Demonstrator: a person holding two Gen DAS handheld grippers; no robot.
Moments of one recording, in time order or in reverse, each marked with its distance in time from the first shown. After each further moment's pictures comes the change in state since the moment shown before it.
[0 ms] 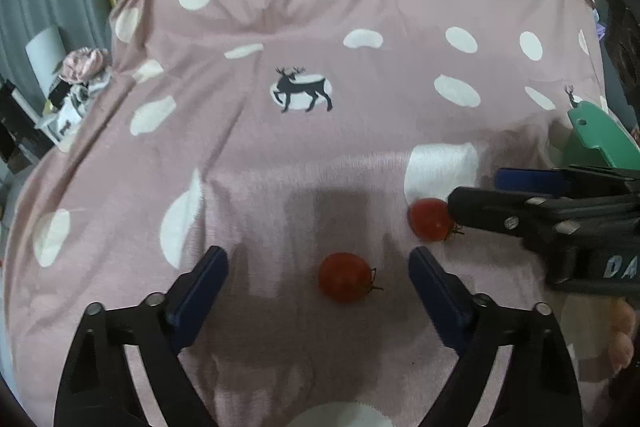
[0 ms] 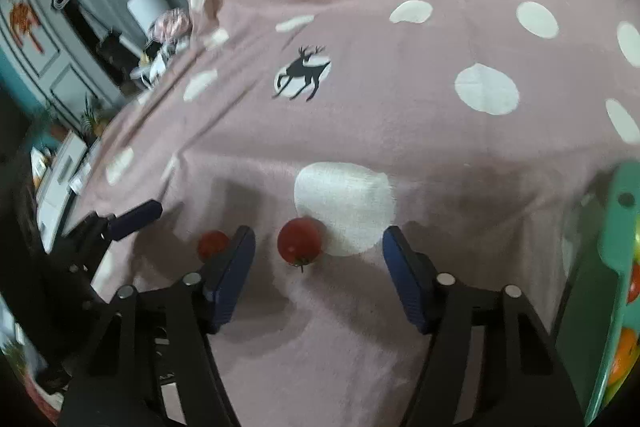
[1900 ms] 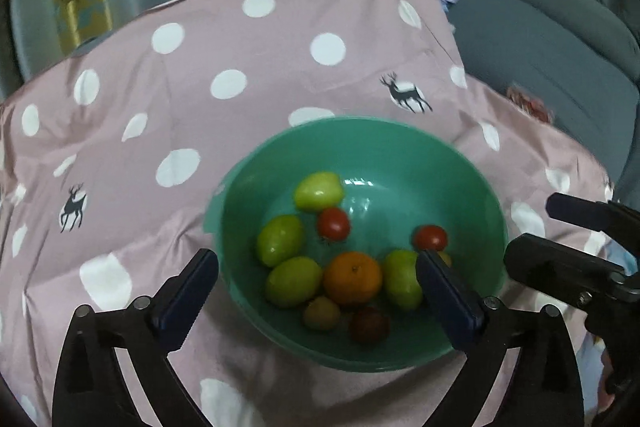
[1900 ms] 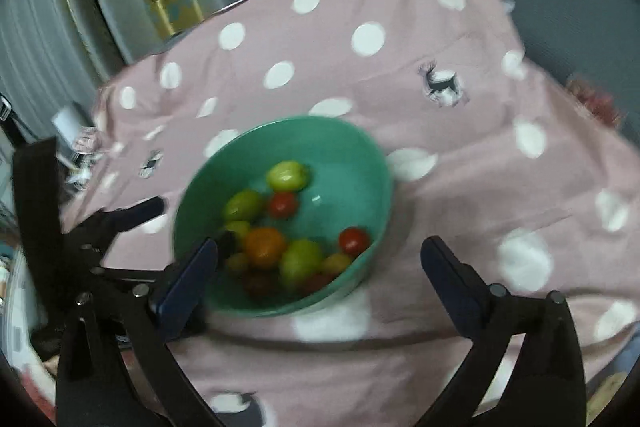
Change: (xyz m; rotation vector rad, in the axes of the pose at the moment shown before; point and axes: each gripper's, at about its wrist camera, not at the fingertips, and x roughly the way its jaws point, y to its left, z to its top) left arm -0.056 -0.263 0.035 0.287 -0.079 -0.255; right arm -0.235 -0.181 -0.123 0.316 -0.275 -0.263
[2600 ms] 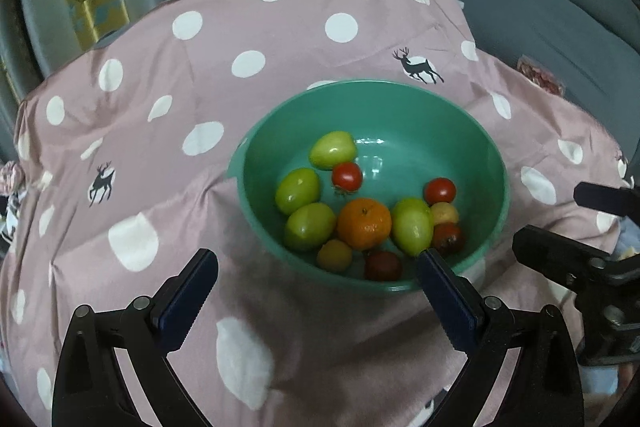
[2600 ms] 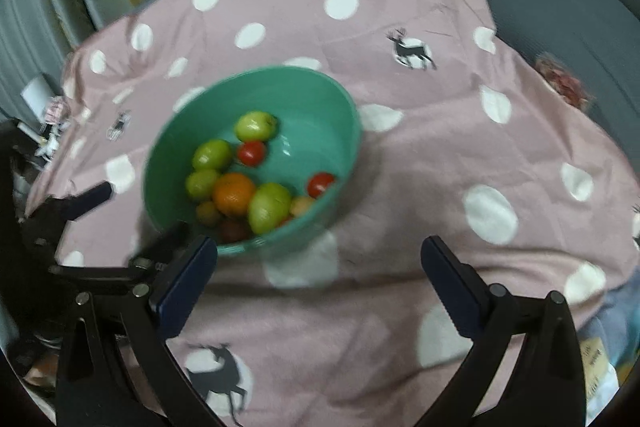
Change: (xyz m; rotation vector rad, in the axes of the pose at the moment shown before) left arm -0.021 -0.006 -0.026 -0.004 0.054 0.085; right arm -0.010 0.003 -0.026 -0.024 0.109 -0.189
